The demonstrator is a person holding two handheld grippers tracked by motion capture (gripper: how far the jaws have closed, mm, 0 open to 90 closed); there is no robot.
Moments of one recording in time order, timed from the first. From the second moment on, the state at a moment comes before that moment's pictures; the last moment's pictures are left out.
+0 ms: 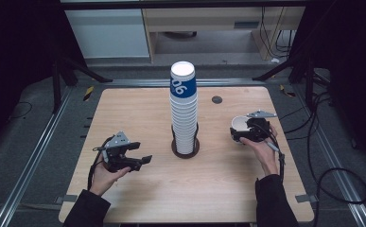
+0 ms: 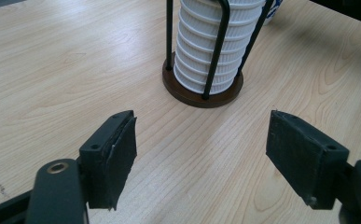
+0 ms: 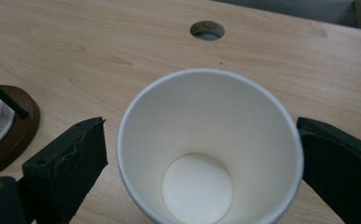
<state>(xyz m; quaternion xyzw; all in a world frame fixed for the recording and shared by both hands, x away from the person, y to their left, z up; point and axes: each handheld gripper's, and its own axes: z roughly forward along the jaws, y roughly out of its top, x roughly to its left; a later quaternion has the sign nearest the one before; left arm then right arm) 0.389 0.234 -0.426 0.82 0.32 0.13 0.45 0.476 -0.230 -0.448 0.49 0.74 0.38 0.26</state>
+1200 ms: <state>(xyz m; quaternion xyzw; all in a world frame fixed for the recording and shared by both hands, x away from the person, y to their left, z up) 0.391 0.236 -0.429 0.82 0.33 0.13 0.44 0.405 -0.172 -0.298 0.31 0.68 0.62 0.23</state>
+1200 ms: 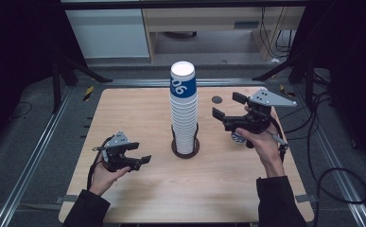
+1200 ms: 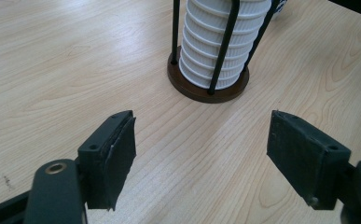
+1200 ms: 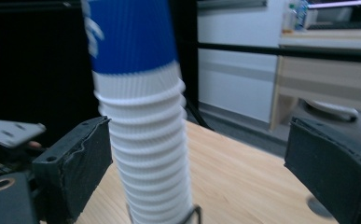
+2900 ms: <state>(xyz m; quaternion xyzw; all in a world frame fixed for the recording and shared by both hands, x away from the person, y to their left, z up) 0.393 0.237 -0.430 0.82 0.34 0.12 0.44 0.457 -0.069 -0.272 0.28 0.71 0.61 0.23</state>
